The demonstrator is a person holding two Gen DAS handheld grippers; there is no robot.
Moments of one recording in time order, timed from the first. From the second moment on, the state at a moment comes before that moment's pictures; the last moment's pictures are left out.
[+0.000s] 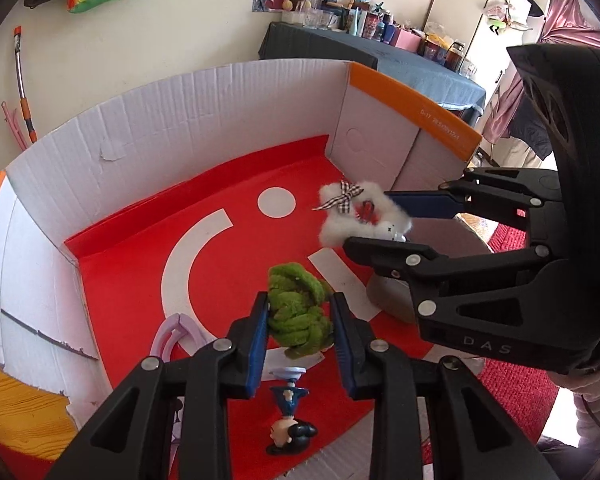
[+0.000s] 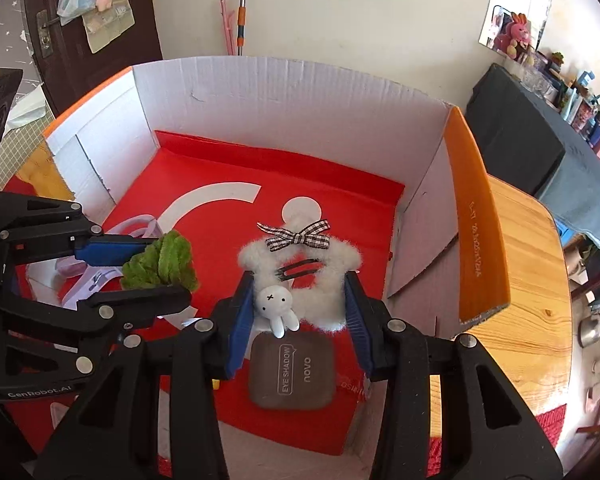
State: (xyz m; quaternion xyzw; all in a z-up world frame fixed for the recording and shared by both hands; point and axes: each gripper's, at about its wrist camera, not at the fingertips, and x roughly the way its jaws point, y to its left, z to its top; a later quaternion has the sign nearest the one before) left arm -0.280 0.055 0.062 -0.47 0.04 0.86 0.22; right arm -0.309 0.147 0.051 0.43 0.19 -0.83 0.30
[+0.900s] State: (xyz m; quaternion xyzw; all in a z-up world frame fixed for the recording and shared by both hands) left arm -0.288 0.056 0.043 -0.50 0.08 0.84 0.20; right arm -0.326 0.124 0.021 0.47 0.24 -0.81 0.26
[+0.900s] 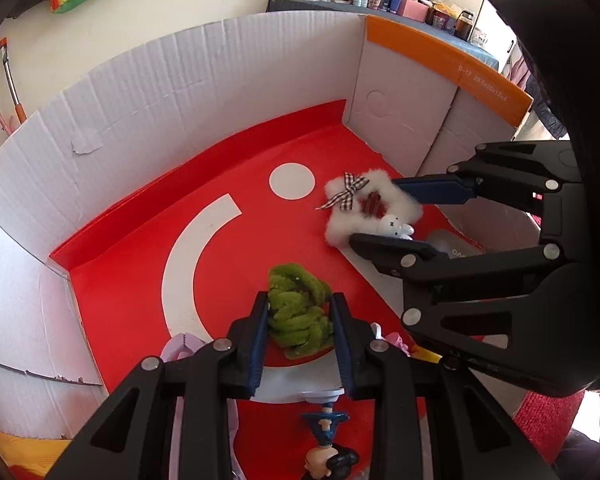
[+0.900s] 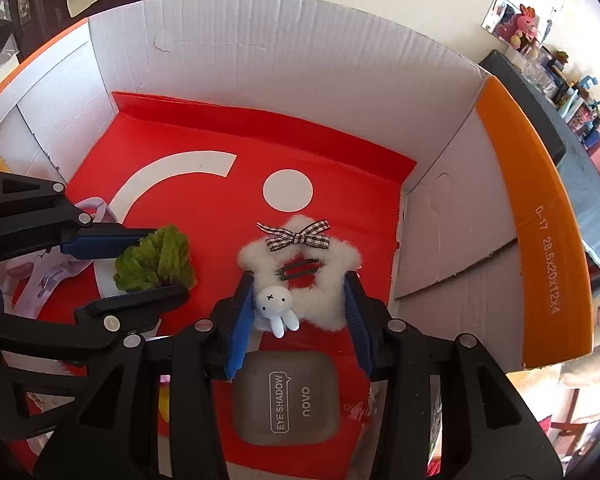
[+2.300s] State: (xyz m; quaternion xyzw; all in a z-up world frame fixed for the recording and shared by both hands) left arm -0.289 0.071 0.049 -0.50 0.10 0.84 0.20; right arm -0.317 0.124 0.019 0.48 0.24 -0.80 0.26
